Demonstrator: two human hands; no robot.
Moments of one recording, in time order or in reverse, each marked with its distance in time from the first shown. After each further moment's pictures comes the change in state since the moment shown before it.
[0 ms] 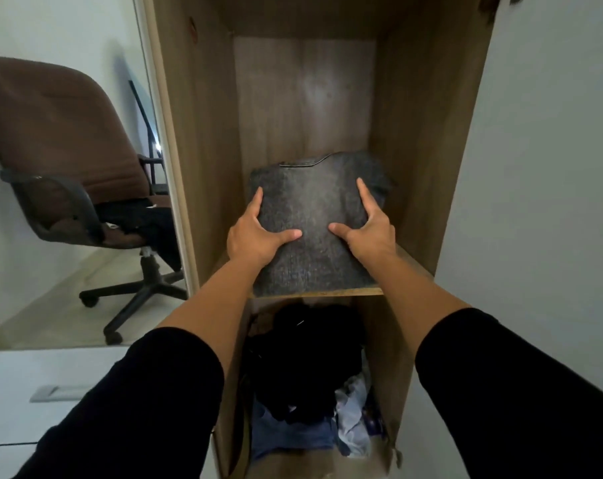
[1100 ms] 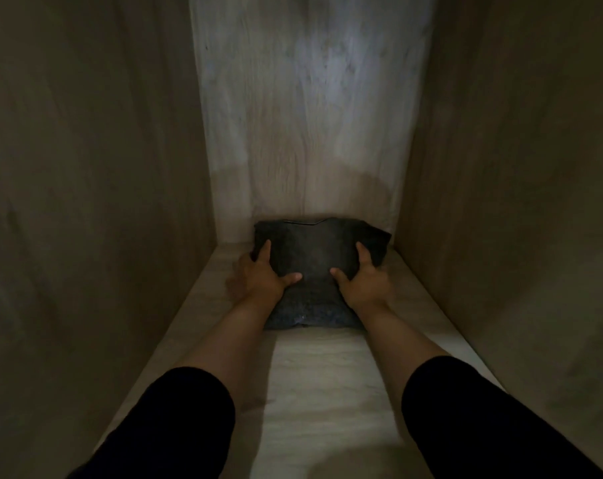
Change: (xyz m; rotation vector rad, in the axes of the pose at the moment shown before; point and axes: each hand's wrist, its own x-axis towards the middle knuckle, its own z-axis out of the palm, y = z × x) left_hand 0.262 -0.110 0.171 0.466 -0.137 -0.206; right_hand 0.269 0.162 0.131 -0.502 -0.058 0.208
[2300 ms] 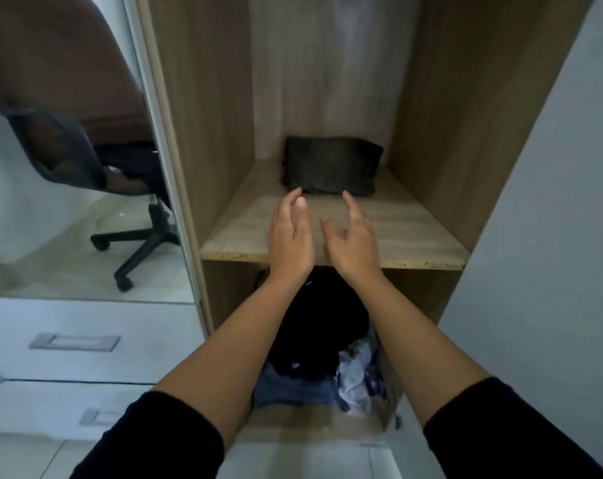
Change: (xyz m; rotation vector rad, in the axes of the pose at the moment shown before) left_hand -0.324 -0.022 -0.069 -0.776 0.290 0.207; right_hand -0.314 -0.017 -0.074 0.416 -0.021 -0.220
